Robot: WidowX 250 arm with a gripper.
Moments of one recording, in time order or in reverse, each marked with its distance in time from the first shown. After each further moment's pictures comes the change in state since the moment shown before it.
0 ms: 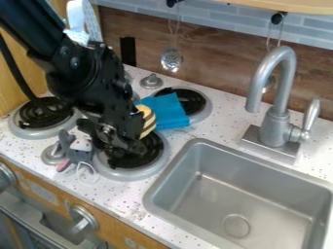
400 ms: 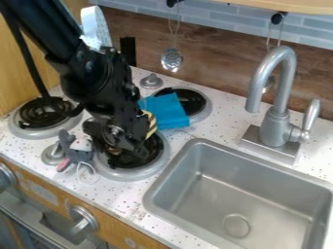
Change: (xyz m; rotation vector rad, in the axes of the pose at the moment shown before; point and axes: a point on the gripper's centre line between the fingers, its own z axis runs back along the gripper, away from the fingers) arm 0.000 0.001 -0.016 0.010 0.046 -0.021
